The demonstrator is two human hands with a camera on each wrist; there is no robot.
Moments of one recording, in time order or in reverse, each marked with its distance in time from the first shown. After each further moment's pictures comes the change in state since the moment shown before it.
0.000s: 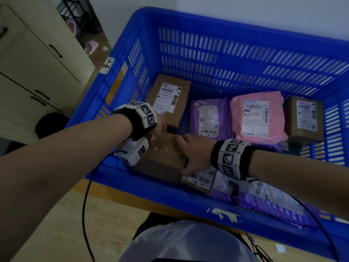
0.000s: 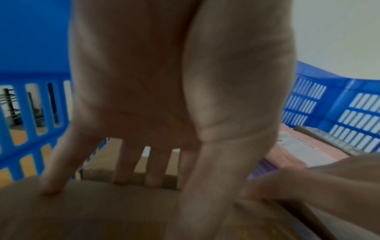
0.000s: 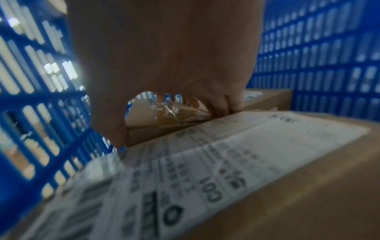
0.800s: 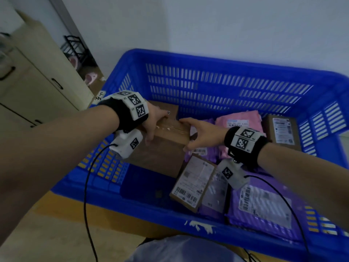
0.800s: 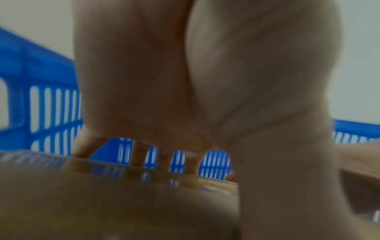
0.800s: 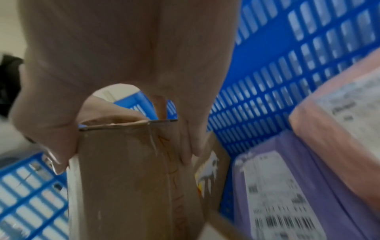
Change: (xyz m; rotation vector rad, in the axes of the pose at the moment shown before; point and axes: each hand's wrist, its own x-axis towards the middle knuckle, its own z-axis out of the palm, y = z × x) left_hand -0.046 -0.006 -0.073 0.098 0.206 -0.041; right_hand -0.040 0.070 -0.064 0.808 0.204 0.071
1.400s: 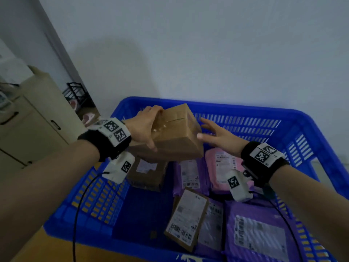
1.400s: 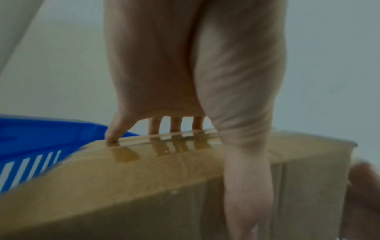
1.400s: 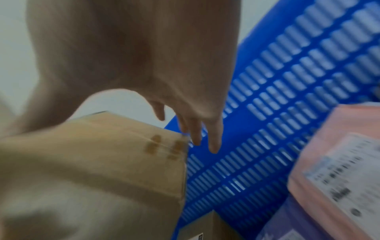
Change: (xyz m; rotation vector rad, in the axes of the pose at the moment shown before) left_hand -0.046 -0.018 -0.037 -0.436 0.609 0.100; right_hand -0.047 0.002 -0.069 0.476 0.381 -0.064
